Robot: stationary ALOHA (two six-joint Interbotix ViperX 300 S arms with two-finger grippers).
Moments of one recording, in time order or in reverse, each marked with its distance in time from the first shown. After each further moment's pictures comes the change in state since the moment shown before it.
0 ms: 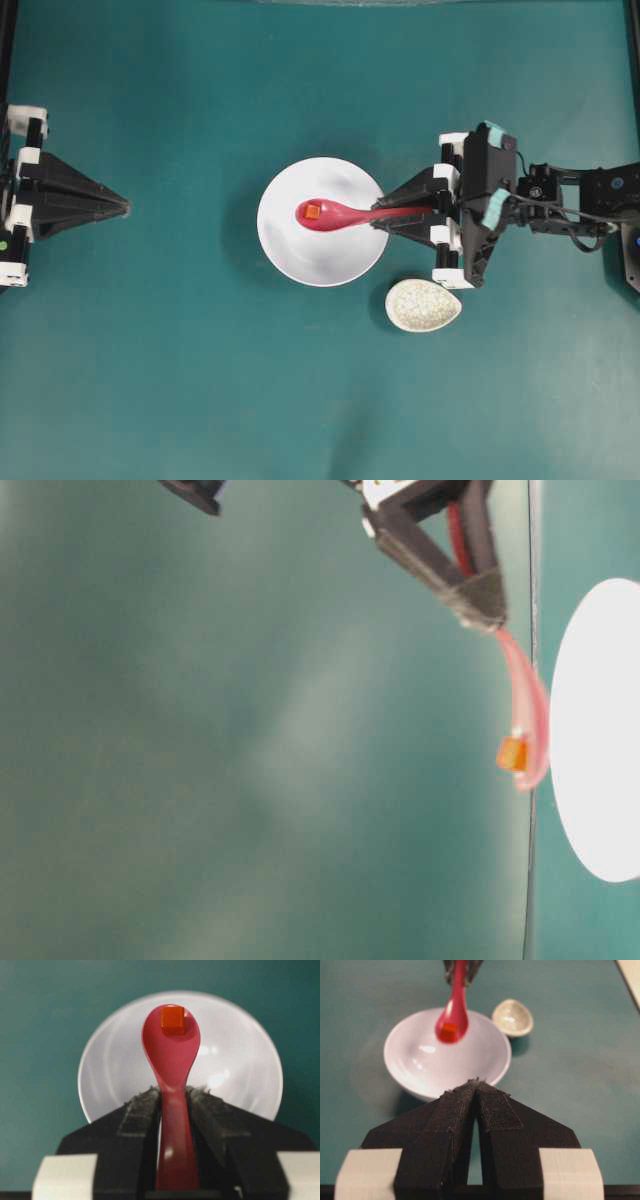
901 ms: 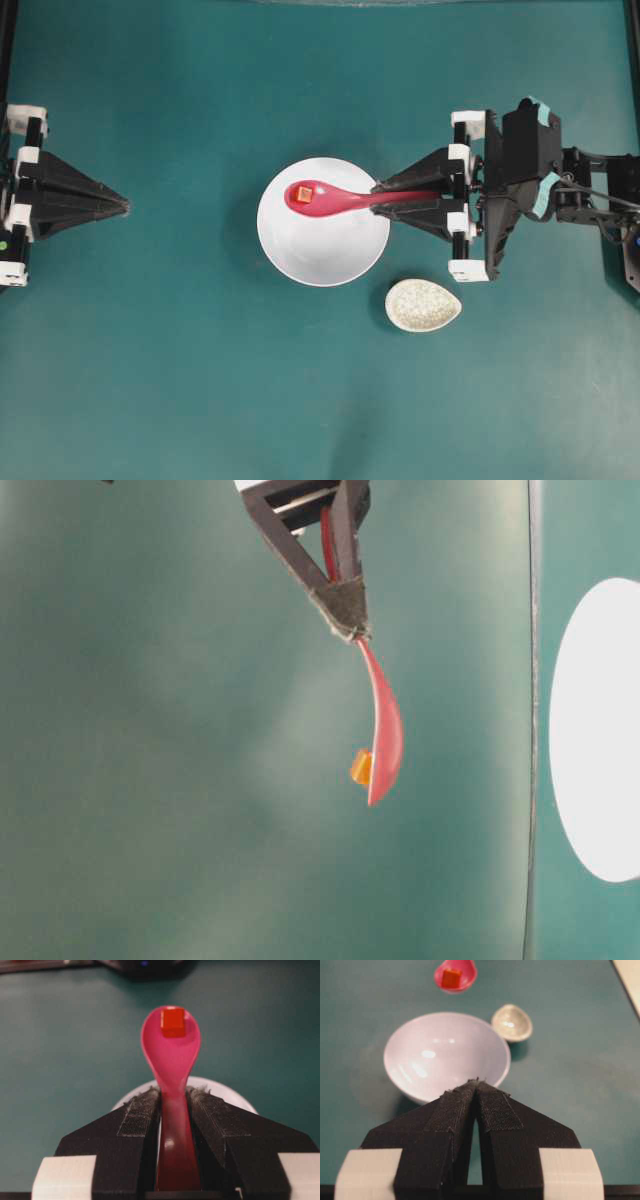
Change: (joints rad) left arm 0.000 0.000 -0.003 0.002 -0.014 -0.002; right arm 0.000 -0.130 -0.031 -0.014 0.015 -0.005
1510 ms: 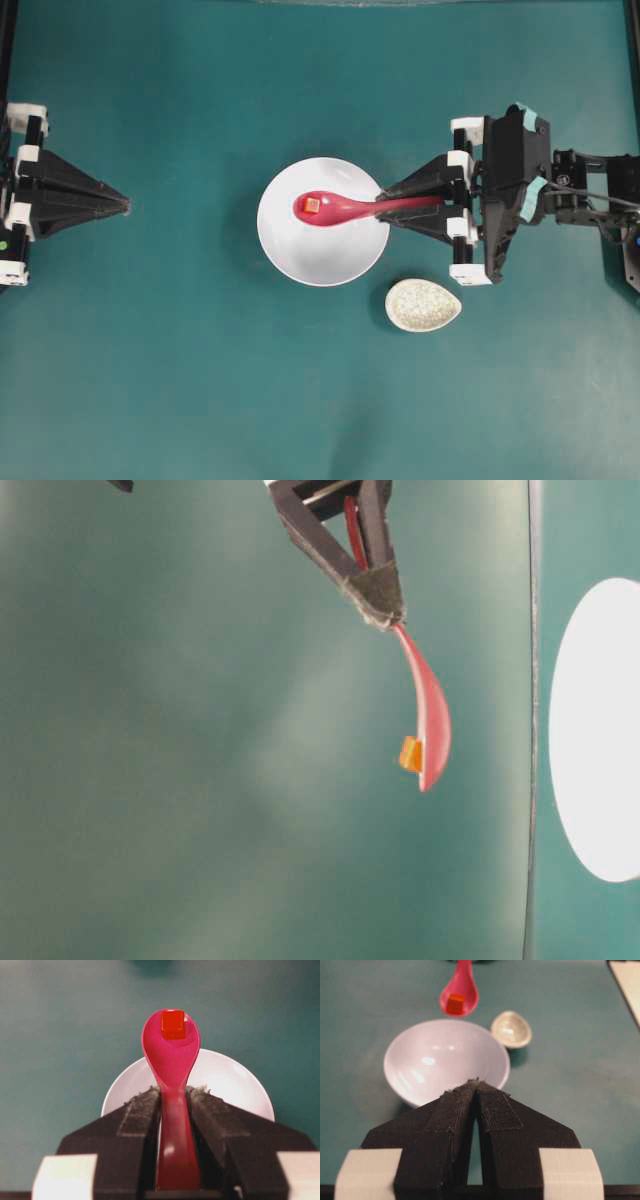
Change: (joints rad) left arm 0.000 0.006 -0.005 -0.002 -0.017 0.000; right arm 0.000 0.002 0.000 0.000 0.081 0.002
